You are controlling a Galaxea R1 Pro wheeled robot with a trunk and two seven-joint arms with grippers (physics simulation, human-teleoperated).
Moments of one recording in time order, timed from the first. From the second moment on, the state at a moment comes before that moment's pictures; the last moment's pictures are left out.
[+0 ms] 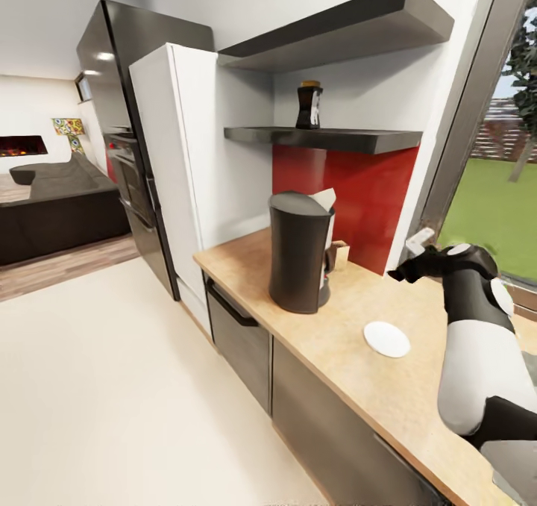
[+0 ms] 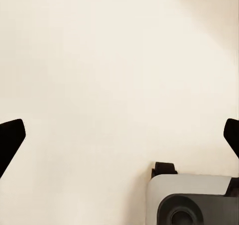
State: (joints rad) left arm -0.19 0.13 0.06 -0.15 -0.01 -0.32 0.01; right arm -1.07 -0.10 -0.47 -1.02 1.20 0.37 0.96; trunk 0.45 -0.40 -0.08
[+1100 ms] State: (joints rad) left arm -0.19 0.12 0.06 -0.15 -0.01 -0.34 0.01; right arm -0.38 0.17 -0.54 -0.62 0.82 -0.69 -0.06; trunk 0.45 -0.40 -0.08
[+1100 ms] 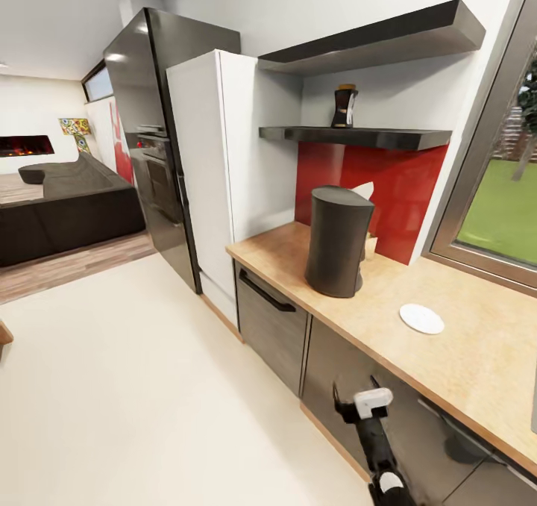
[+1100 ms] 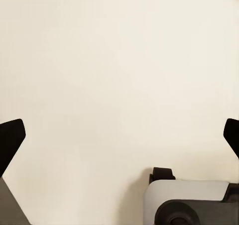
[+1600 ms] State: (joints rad) left arm -0.19 0.11 0.06 -0.22 -0.01 -0.33 -0.01; right arm -0.32 0.17 -0.55 -0.21 0.83 -0.25 -0.07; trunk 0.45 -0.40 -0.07
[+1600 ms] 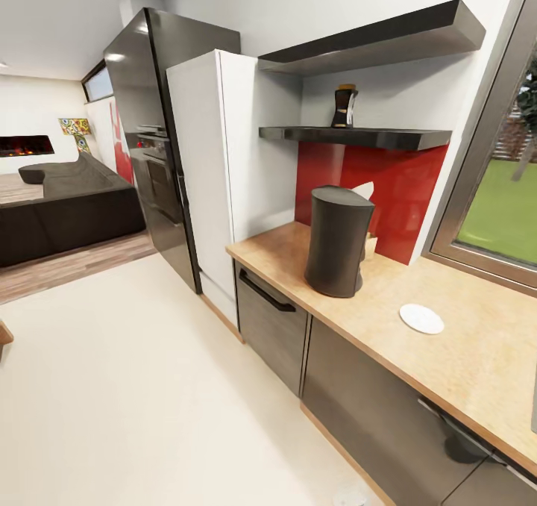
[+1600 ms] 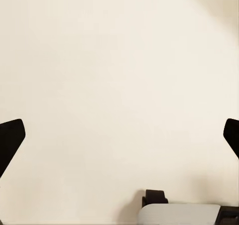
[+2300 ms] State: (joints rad) left arm -0.19 0.11 0.06 -0.18 0.00 -0.34 -0.01; right arm -0.32 0.13 -0.54 -0.21 0.70 -0.08 -0.07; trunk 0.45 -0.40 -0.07
